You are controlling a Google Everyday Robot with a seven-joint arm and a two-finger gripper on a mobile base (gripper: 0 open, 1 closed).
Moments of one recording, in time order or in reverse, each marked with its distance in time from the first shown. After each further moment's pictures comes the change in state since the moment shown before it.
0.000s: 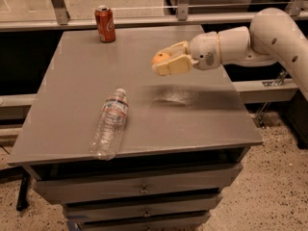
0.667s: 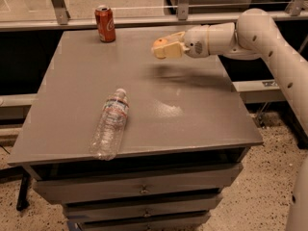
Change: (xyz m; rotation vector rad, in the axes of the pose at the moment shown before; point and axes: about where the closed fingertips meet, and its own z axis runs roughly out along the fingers) arm 0.003 -0.100 0.016 0.171 -0.039 0.051
